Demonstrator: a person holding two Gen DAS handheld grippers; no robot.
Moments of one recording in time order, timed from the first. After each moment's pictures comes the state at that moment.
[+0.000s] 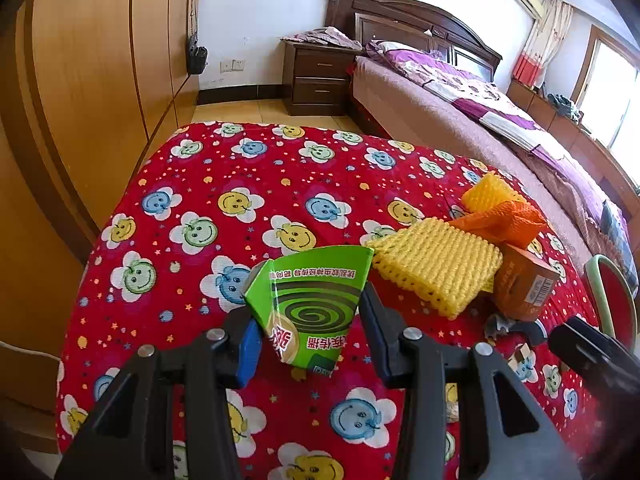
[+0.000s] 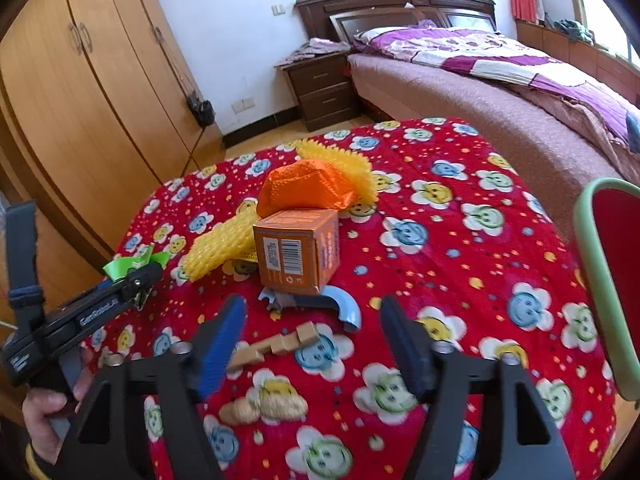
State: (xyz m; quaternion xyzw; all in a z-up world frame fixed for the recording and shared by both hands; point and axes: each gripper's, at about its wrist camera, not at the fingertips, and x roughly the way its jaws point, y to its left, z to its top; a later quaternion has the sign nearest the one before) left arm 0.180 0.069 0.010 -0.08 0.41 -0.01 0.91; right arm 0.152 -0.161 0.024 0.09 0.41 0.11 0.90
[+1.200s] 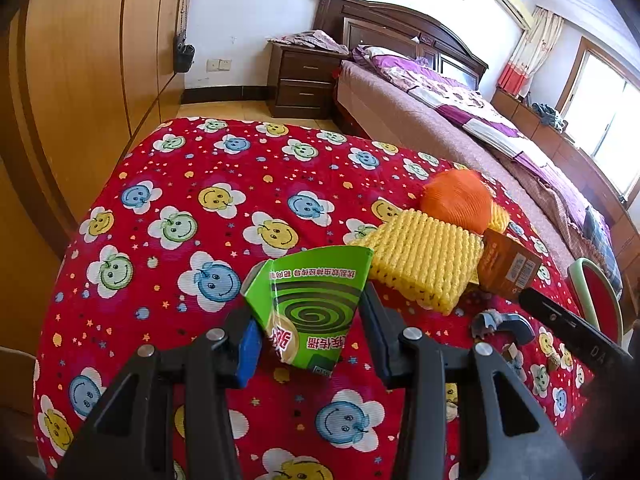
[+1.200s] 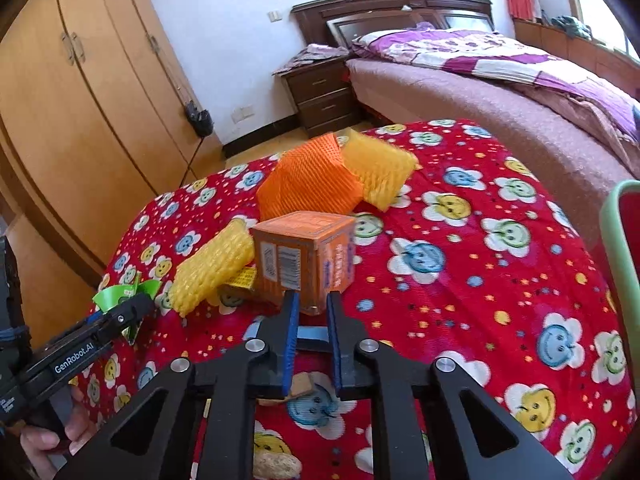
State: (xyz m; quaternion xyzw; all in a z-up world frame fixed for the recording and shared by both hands) left arm 0.179 0.069 0.003 -0.10 0.40 -0.04 0.91; right arm 0.172 -0.172 0.012 0.11 0.39 0.10 0.91
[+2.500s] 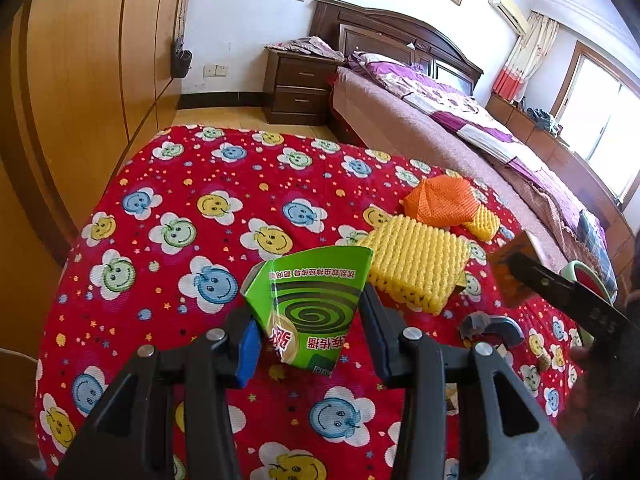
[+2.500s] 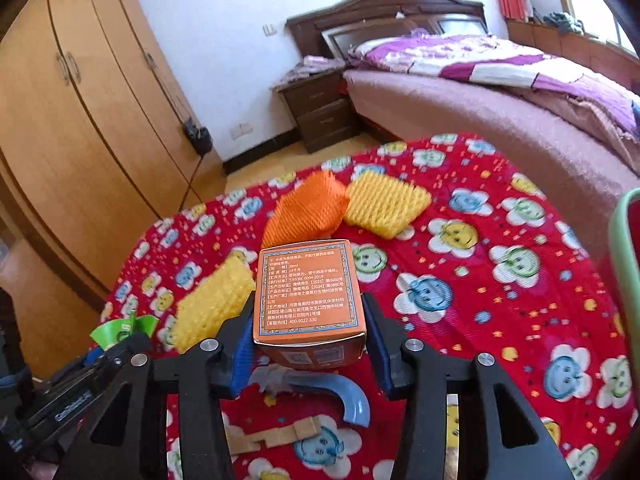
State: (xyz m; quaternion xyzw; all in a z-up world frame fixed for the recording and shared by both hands) left arm 0.167 0.070 0.014 -0.11 0.38 -0.05 0.92; right arm 0.183 -0.172 0.027 0.13 0.36 0.10 0.92
